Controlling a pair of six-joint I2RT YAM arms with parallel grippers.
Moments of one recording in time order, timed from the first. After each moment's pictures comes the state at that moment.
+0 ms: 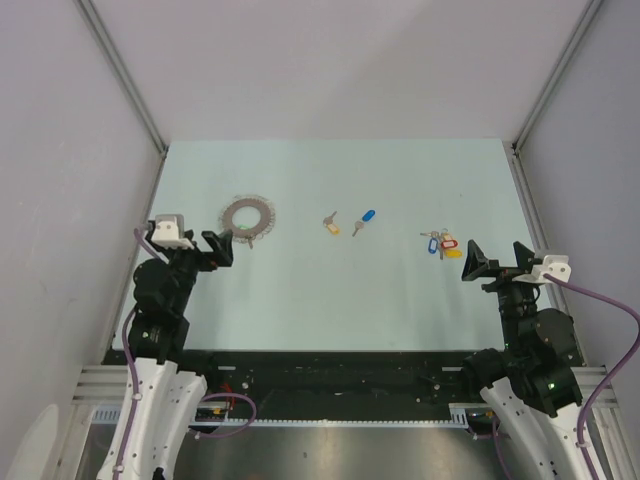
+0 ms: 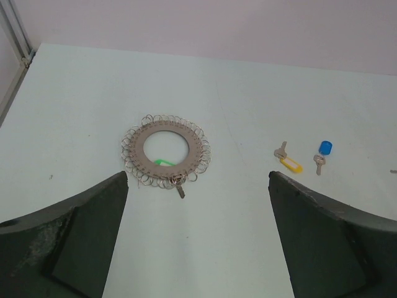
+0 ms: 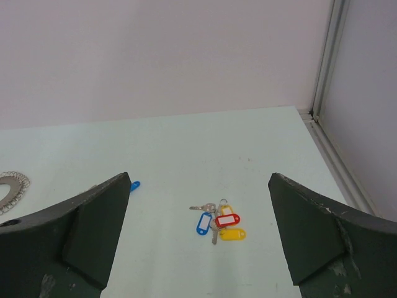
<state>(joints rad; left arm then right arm) -0.07 0.44 0.54 -0.16 0.06 -0.17 0.37 0.11 0.55 -0.23 0.36 0.04</state>
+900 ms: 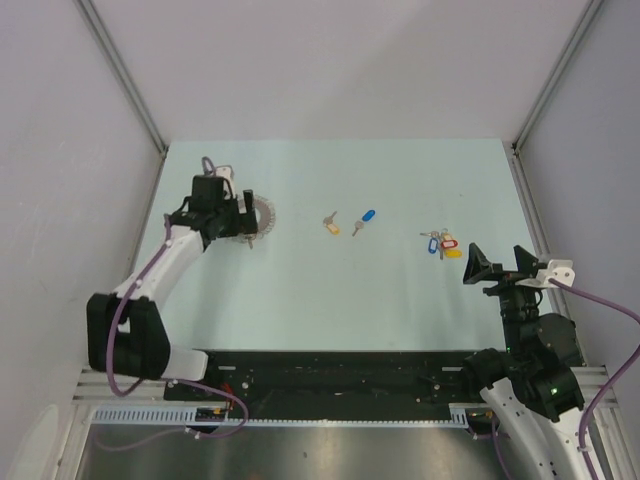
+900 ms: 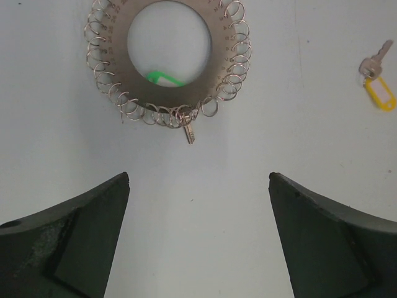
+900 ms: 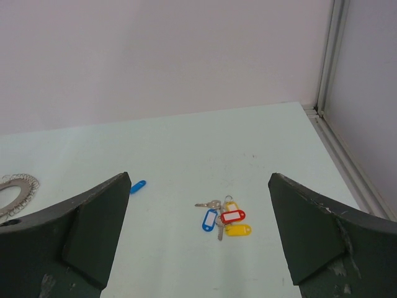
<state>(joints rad) -0.13 1.34 0.99 -0.43 -0.01 -0.22 0.38 0.07 0.55 -0.27 0.38 0.07</state>
